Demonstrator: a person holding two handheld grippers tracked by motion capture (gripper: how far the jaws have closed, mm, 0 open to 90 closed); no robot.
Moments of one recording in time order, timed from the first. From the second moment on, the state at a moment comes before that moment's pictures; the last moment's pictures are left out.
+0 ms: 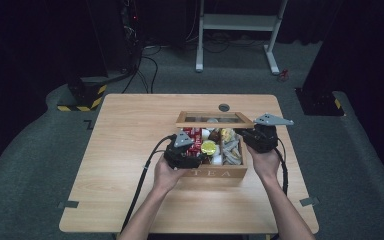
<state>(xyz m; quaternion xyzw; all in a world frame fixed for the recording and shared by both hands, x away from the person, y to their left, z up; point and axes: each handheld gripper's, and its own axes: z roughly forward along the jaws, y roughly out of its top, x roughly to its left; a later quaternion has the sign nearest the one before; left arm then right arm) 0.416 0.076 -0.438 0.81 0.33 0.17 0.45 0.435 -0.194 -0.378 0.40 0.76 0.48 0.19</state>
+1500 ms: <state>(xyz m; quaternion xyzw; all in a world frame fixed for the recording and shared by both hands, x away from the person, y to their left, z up) 0.448 0.029 -0.452 0.86 0.30 0.16 0.37 0.448 -0.194 -0.372 0.41 0.76 0.48 0.19</state>
